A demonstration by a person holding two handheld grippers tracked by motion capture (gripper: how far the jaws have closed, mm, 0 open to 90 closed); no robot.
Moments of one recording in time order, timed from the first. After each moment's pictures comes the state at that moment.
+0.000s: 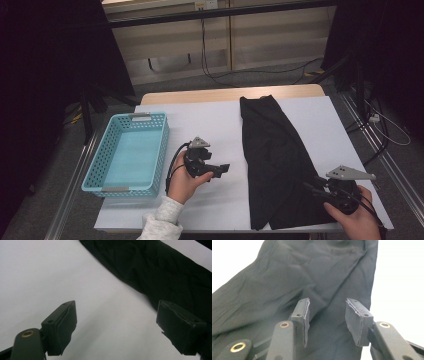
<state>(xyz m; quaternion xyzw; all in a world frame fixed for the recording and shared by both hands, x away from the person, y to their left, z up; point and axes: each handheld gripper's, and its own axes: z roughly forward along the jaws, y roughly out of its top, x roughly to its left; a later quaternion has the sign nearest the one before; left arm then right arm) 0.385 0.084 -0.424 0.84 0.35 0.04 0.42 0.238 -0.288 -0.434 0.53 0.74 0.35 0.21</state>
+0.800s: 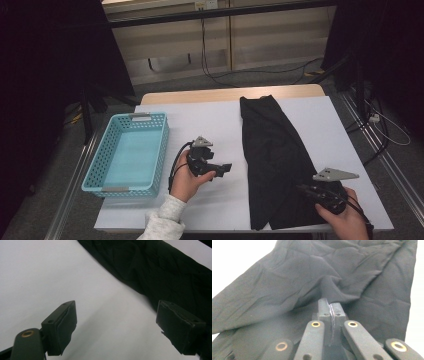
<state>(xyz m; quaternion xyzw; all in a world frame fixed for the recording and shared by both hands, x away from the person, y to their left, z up) 0.388 0.079 -0.427 0.84 0.35 0.04 0.42 0.248 -0.273 -0.445 0.50 0.77 0.36 0.16</state>
